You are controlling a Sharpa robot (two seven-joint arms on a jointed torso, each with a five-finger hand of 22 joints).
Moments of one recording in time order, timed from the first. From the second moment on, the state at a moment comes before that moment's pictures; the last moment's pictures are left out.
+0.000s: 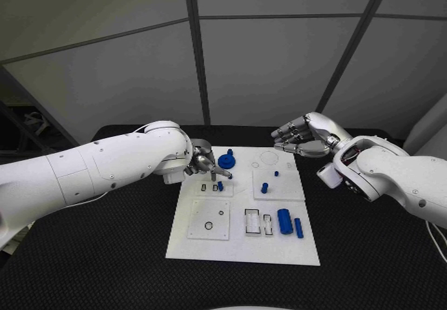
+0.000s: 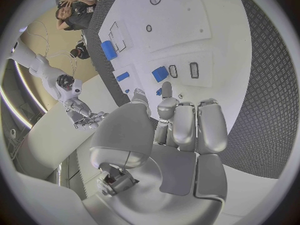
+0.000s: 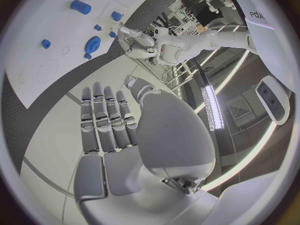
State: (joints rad) left arm 1.31 -0.65 -0.04 1.31 -1.00 0.20 -0.51; left_hand 1.15 0.03 -0.18 0.28 0.05 1.04 0.06 0.44 0.36 1.31 -0.01 1.11 1.02 1.47 -0.07 1.28 1.18 0.20 1.40 0.03 1.37 1.22; right arm 1.25 -0.83 0.00 1.49 -0.85 -0.32 0.20; right_hand 1.43 -0.15 0.33 0.10 0.27 0.97 0.22 0.07 0.07 1.07 0.16 0.12 0.06 1.12 0.13 0.07 0.15 0.18 0.82 0.25 0.23 0.15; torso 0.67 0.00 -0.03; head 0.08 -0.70
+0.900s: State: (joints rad) left arm 1.31 -0.60 -0.05 1.26 -1.03 0.29 -0.51; left_hand 1.18 0.05 -0.19 0.27 0.05 1.02 0.06 0.46 0.39 1.31 -0.01 1.11 1.03 1.47 -0.07 1.28 1.18 0.20 1.40 0.03 1.37 1.23; right arm 1.25 -0.82 0.00 1.48 -0.86 -0.33 0.20; right_hand 1.43 -0.15 0.33 0.10 0.29 0.97 0.22 0.07 0.07 1.07 0.16 0.12 0.06 1.12 0.13 0.07 0.14 0.18 0.82 0.25 0.22 0.14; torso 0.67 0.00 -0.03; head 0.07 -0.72
